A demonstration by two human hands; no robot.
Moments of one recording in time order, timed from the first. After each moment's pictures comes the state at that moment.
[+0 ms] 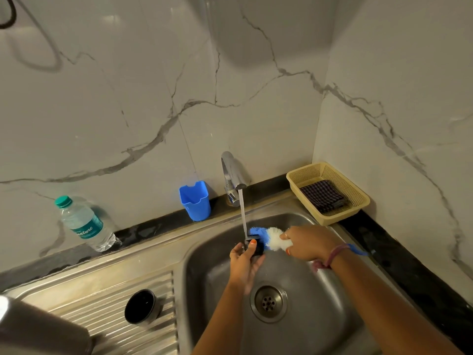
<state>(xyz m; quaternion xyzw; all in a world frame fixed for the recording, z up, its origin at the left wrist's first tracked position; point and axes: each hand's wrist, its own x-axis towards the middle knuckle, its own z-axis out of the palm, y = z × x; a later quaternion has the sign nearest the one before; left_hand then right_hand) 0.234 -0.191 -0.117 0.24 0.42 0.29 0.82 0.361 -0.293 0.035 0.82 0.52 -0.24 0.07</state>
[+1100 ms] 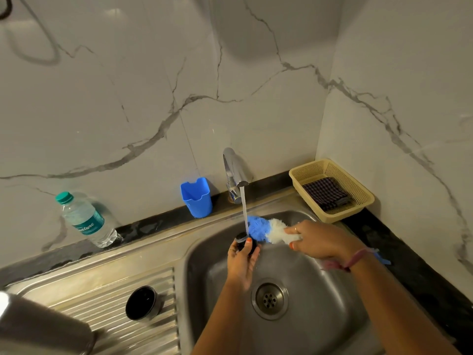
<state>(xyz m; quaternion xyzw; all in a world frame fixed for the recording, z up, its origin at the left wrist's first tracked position) 0.234 -0.186 -0.118 0.17 0.41 0.35 0.83 0.373 -0.300 0.034 0.82 0.49 -0.29 -0.03</state>
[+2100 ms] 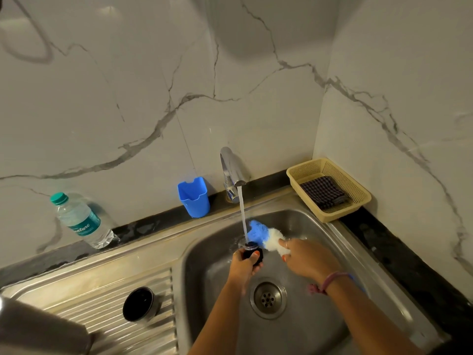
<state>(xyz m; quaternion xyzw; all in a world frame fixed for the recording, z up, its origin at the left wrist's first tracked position) 0.233 -0.186 -0.139 0.41 0.48 0.20 0.75 0.345 -0.306 -0.012 0.84 0.50 -0.20 -0.03</state>
